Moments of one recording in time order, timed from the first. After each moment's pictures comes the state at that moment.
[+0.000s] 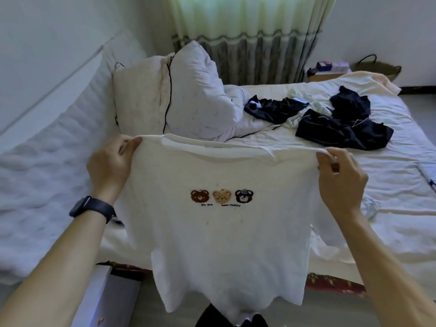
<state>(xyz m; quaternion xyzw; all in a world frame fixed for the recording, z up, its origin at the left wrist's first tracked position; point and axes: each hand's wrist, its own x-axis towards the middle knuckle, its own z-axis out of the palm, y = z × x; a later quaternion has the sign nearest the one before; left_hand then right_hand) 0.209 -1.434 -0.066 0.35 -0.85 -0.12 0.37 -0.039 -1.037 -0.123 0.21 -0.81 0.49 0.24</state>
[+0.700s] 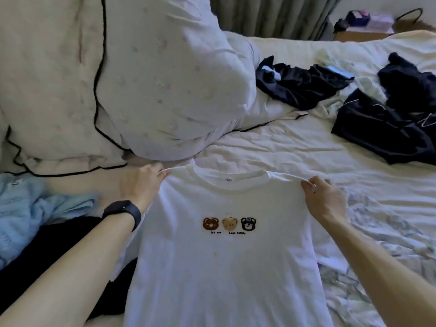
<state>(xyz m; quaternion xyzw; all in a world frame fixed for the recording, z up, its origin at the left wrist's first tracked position) -0.119 -1.680 -0.454 0.27 -0.95 -0.12 0.06 -0.331 -1.292 -0.445 0.07 -0.97 0.20 -0.08</state>
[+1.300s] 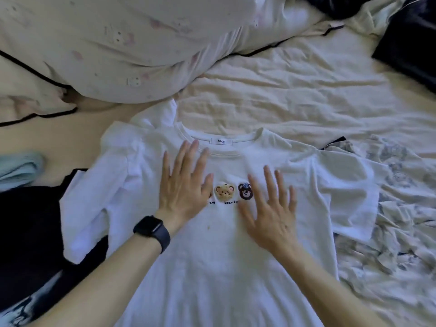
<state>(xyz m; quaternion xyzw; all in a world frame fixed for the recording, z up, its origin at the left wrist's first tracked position) -0.125 -1.551 -0.593 0.15 -0.98 -0.10 0.05 -0.186 -1.327 -0.592 0.30 -0.95 0.09 -0.08</state>
